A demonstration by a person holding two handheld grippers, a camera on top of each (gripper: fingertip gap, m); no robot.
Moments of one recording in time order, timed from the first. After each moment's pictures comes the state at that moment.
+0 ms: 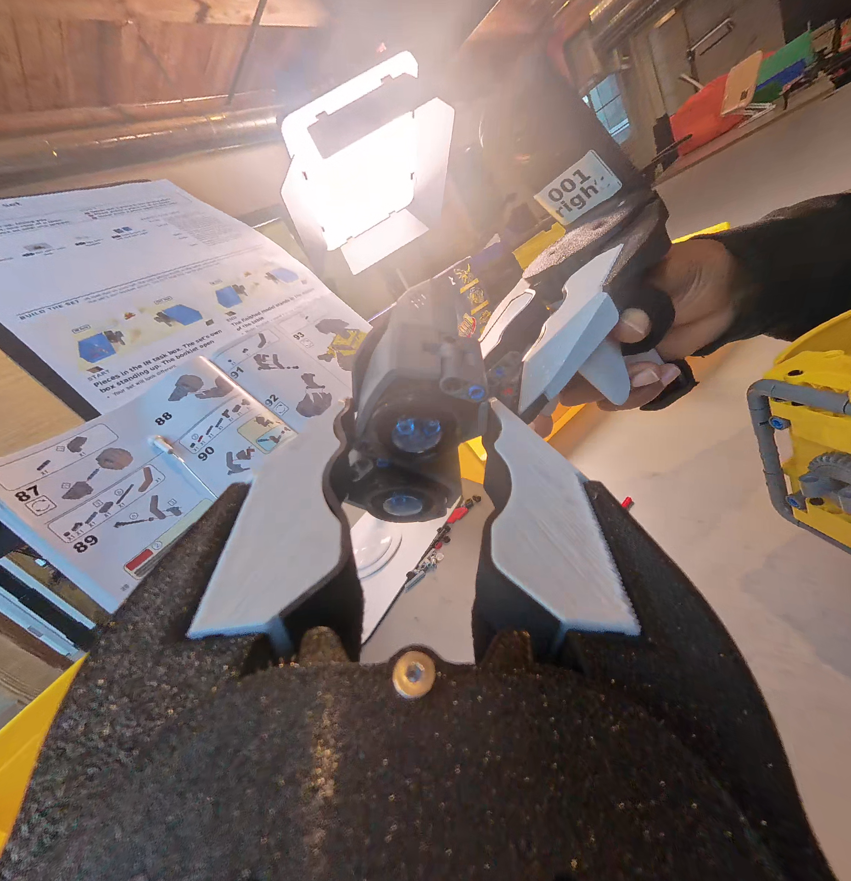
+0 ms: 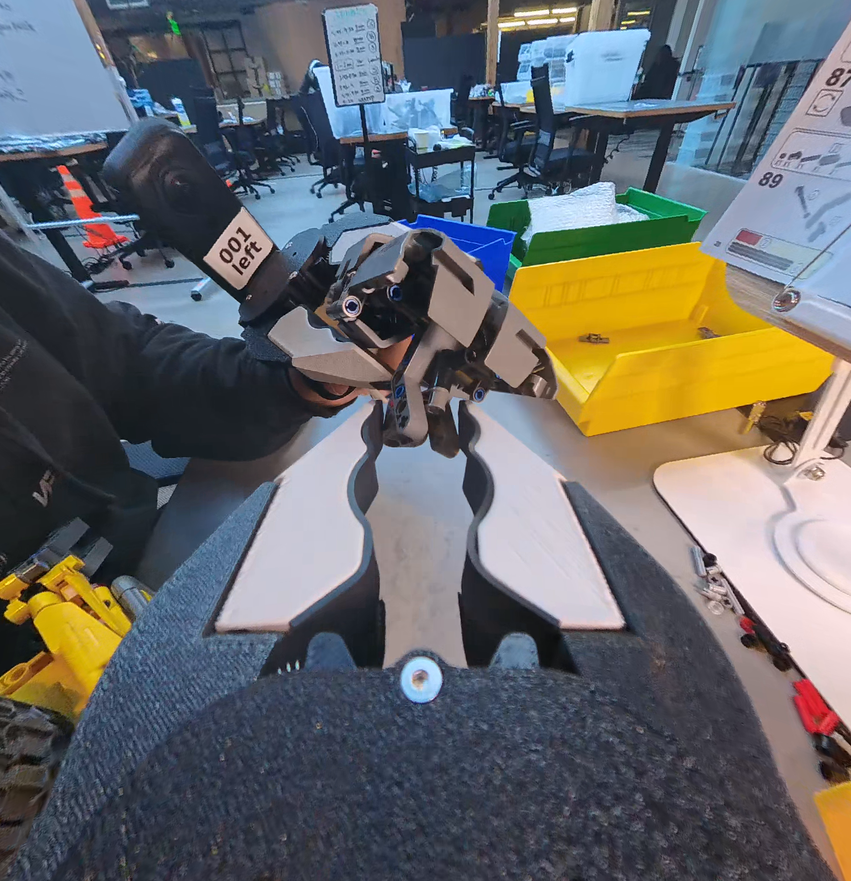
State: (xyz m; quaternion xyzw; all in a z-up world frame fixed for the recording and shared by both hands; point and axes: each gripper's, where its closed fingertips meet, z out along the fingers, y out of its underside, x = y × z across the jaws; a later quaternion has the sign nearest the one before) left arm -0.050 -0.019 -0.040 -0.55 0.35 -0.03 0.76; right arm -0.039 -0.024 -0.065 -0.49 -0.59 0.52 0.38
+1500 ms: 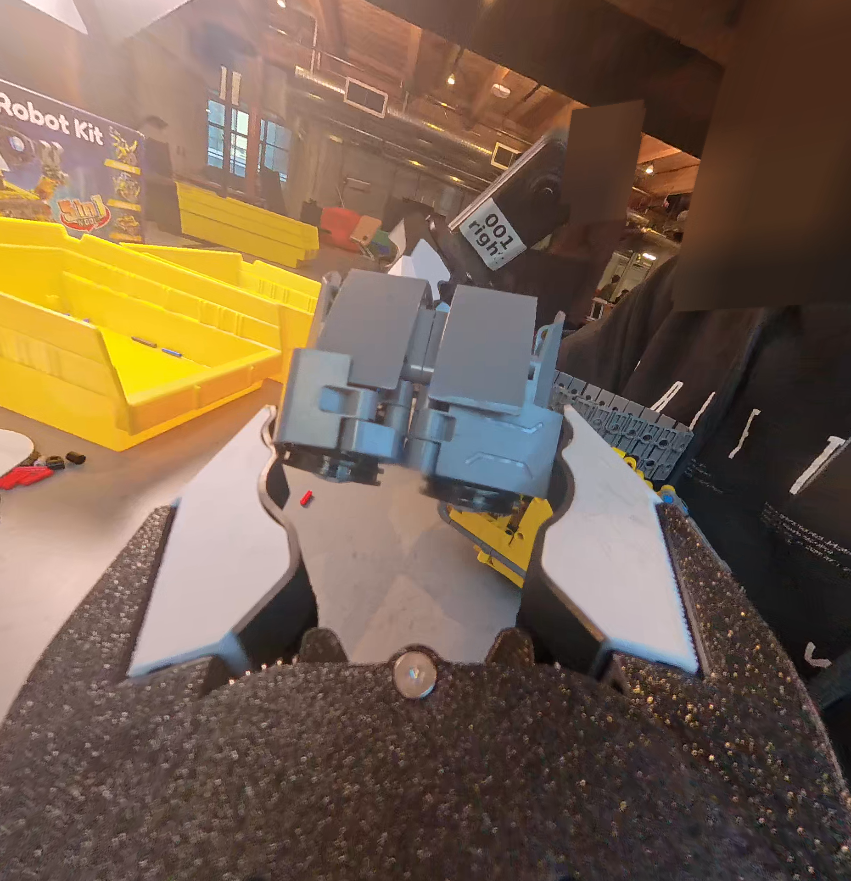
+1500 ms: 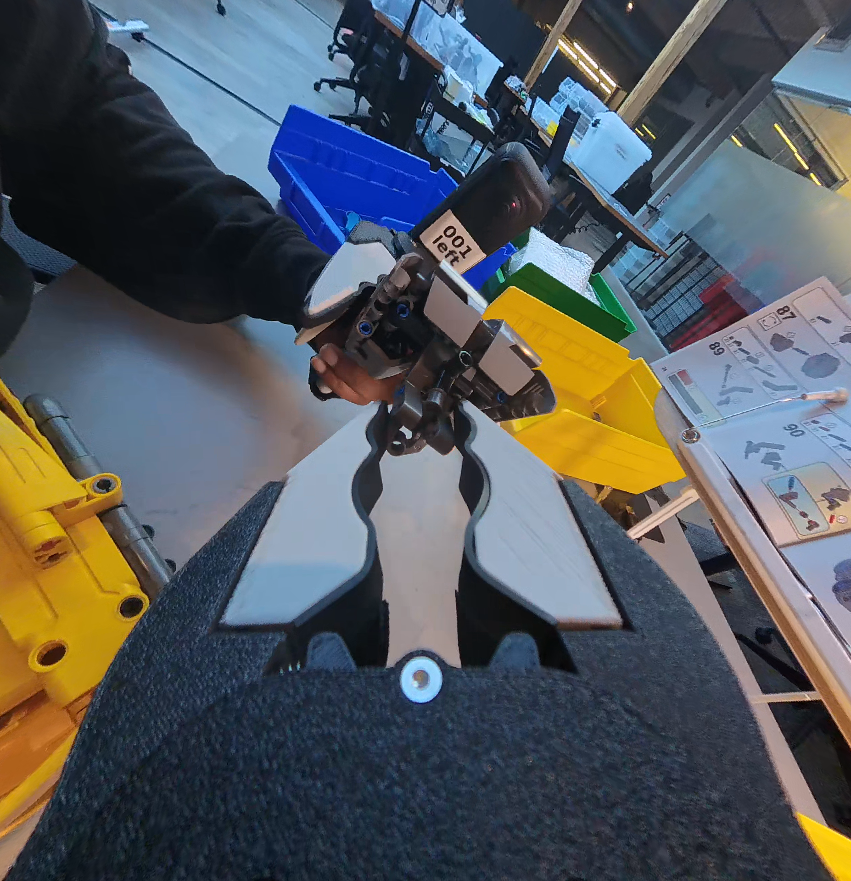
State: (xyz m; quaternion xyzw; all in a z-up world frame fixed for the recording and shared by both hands) left arm -0.012 -0.040 -0.085 -0.58 0.33 -0.53 0.52; right arm -0.023 -0.041 -0.078 -0.33 -0.72 0.35 0.51
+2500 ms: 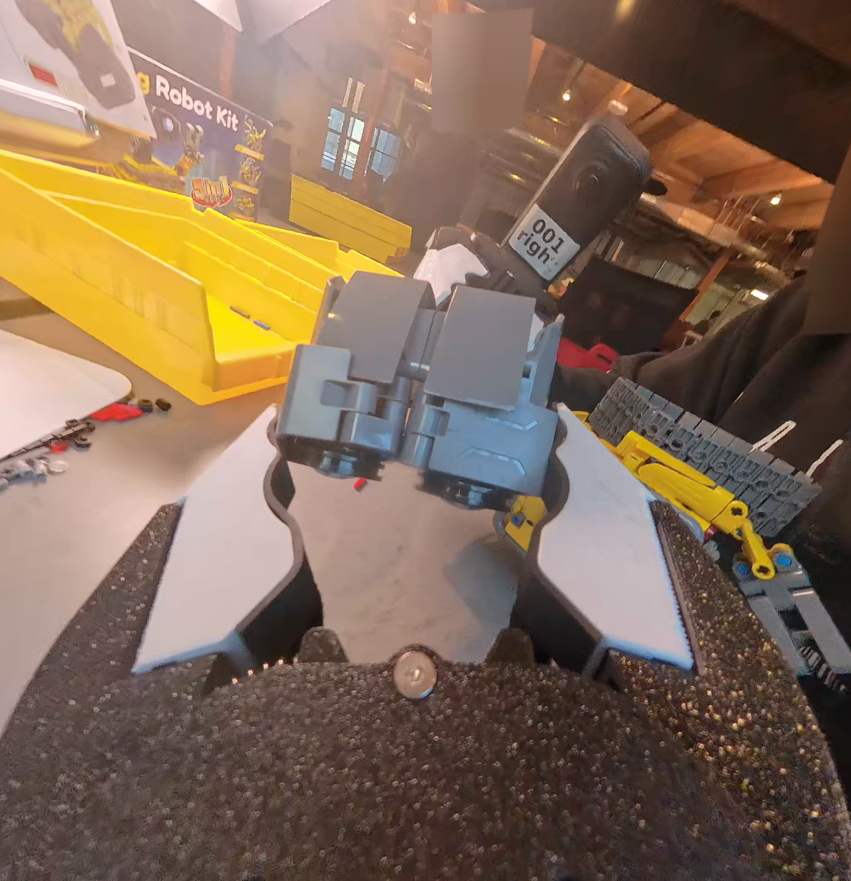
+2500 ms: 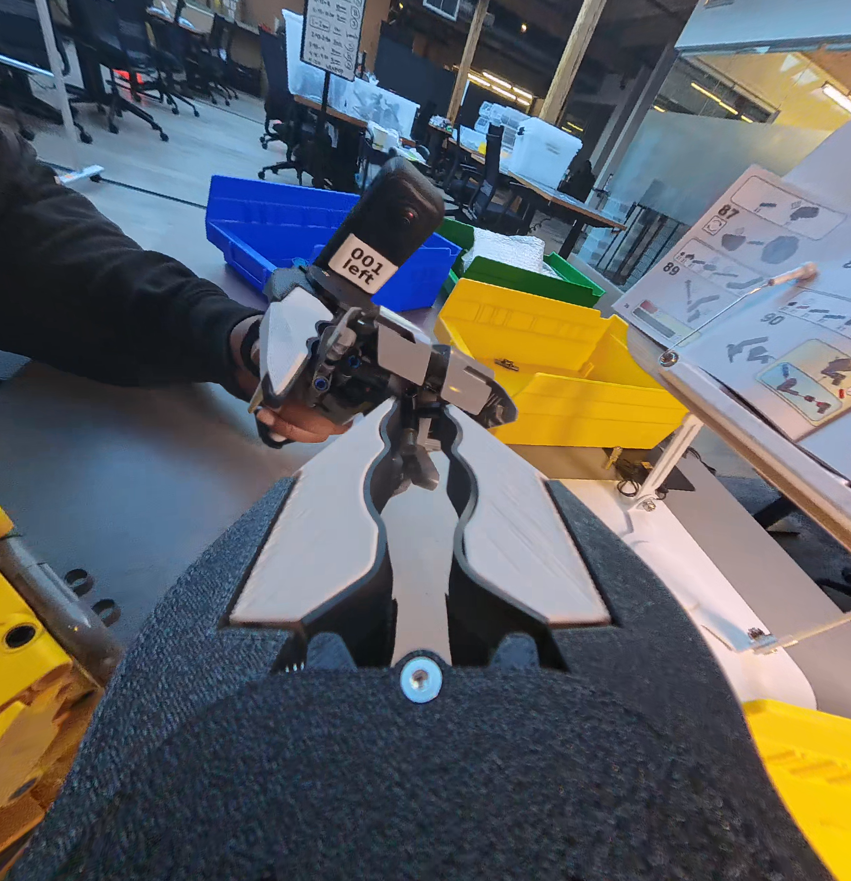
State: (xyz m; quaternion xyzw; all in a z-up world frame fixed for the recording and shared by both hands) left arm -0.011 -0.009 -0.107 -0.64 0.24 -0.49 0.53; right arm -0.028 -0.005 -0.083 -0.41 -0.63 0.42 0.51
